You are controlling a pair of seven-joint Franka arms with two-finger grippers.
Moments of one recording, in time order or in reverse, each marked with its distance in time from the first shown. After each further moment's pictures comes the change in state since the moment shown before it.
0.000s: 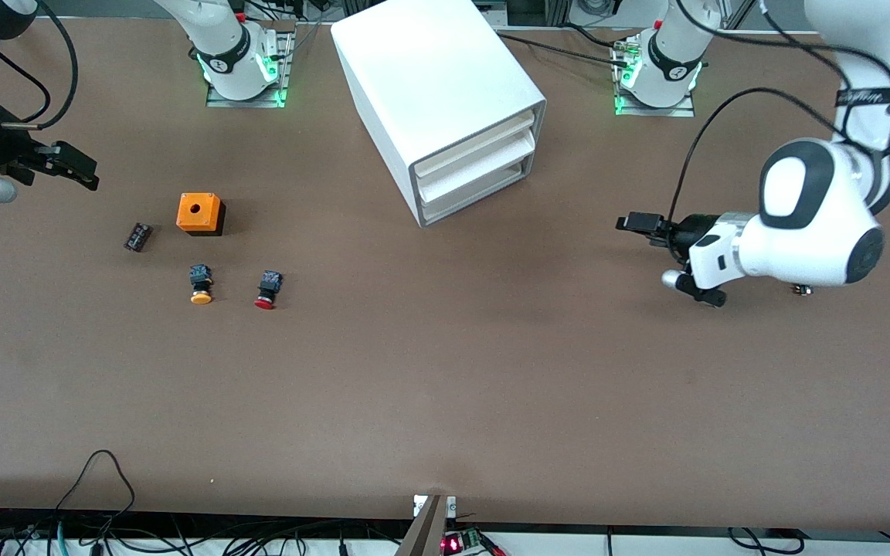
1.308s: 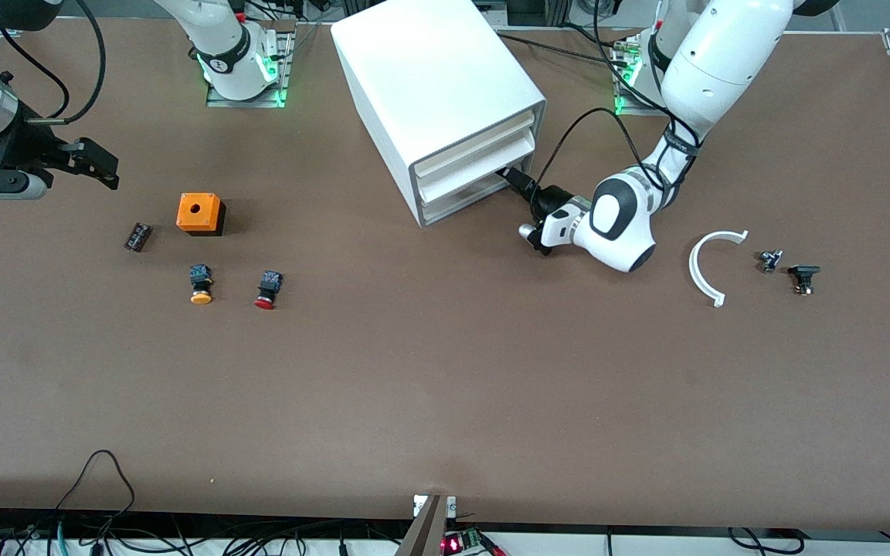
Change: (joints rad) left arm -0.181 0.261 -0.168 -0.242 -0.458 0.139 0.337; right arm 0.006 0.000 0.050 0.017 0.014 0.001 -0.001
